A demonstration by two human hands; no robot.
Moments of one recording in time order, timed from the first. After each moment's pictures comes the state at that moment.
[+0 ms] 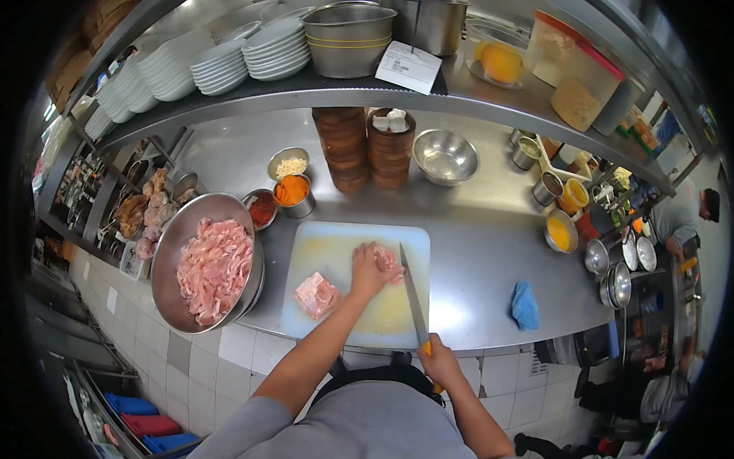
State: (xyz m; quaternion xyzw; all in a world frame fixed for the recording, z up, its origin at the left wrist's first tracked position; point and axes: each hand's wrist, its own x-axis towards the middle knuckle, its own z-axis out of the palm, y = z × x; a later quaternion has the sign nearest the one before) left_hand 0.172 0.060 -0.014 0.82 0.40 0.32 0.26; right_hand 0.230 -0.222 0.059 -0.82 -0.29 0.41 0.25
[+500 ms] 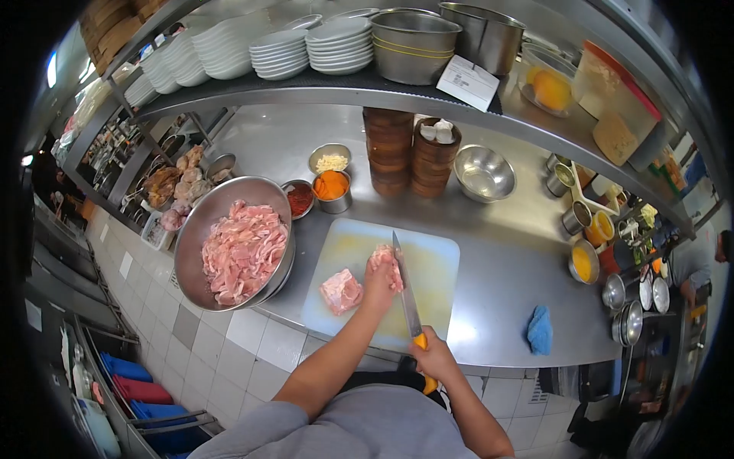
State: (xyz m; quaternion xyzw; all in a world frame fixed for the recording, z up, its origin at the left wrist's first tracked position) left_hand 0.141 0.058 -0.010 0.28 0.34 0.46 0.77; right_hand 0.213 -0.159 0.091 -0.74 -0.33 0.51 0.29
